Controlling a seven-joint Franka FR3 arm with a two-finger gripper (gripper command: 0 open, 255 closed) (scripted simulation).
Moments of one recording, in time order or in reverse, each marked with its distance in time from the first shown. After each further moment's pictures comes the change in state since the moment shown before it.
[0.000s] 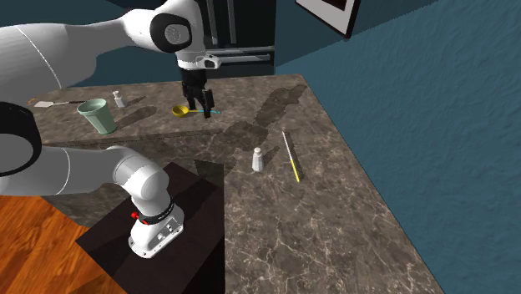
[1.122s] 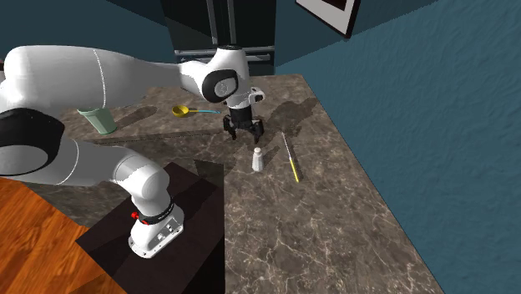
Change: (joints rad) arm 0.023 0.140 -0.392 -0.153 -0.272 0.500 -0.589
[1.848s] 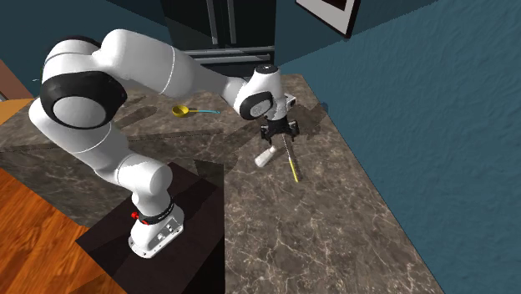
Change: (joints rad) arm 0.198 0.409 -0.349 0.174 0.167 0.471 -0.540
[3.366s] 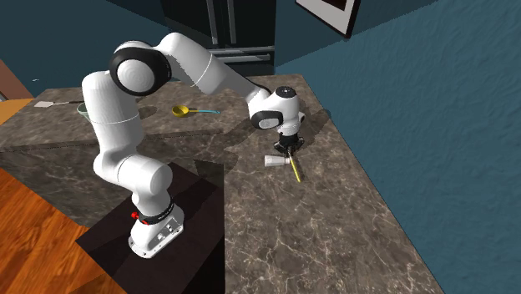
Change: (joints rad) arm 0.005 0.437 -0.033 0.137 0.577 0.083 -0.583
